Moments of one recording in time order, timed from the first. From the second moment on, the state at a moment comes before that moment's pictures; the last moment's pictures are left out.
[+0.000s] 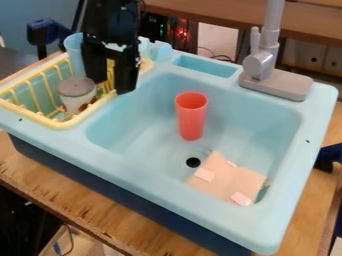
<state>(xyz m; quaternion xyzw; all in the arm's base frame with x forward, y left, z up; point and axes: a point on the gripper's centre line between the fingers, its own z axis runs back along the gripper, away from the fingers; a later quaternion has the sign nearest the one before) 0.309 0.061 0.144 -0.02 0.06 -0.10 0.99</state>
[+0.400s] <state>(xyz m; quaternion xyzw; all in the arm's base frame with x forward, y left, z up) 0.288 0.059 0.149 -0.02 0.08 -0.09 0.99</state>
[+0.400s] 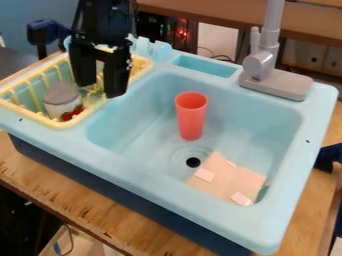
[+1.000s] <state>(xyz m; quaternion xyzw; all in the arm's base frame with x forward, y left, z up) 0.285 0.057 0.154 -0.03 0.08 -0.08 0.99</state>
